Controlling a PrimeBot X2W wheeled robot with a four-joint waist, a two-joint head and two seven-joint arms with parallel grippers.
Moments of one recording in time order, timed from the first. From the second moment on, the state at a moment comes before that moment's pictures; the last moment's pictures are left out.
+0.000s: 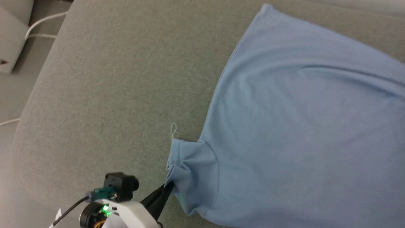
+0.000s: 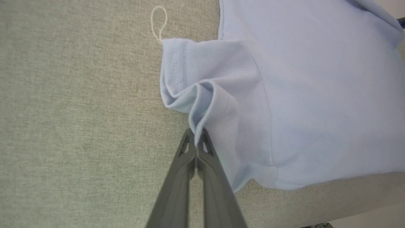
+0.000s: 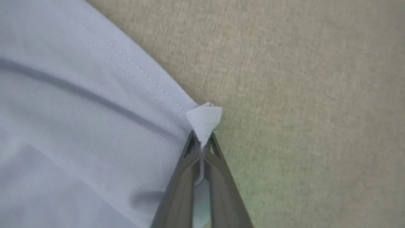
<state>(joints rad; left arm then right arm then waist) 0.08 0.36 -0.36 -0.32 -0.59 0.02 0.41 -0.64 -0.67 -0.02 0.50 0.44 0.13 0.90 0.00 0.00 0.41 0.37</state>
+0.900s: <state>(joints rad) 0.23 0.40 -0.31 -0.29 -0.63 0.08 0.39 0.31 -0.35 -0.39 -0.18 0.42 0.13 1.15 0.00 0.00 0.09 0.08</state>
